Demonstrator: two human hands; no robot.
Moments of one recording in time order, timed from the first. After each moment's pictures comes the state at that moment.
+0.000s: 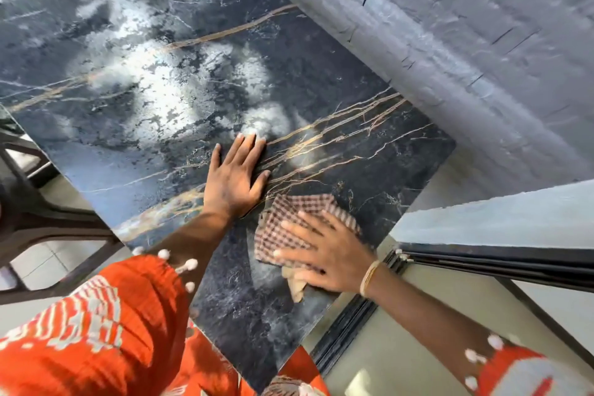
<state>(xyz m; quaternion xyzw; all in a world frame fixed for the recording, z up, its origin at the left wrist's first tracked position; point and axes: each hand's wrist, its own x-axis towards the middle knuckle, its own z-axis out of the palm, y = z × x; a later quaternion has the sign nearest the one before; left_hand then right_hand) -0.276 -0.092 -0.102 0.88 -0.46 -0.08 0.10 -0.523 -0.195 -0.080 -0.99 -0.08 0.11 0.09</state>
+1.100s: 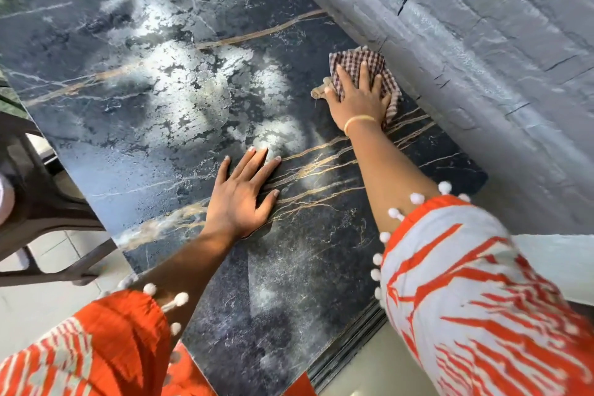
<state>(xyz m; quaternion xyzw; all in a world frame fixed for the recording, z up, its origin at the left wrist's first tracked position) -0.273 -0.092 -0.101 0.89 -0.45 -0.09 0.09 -0.288 -0.385 -0.077 -0.89 0.42 0.11 0.15</state>
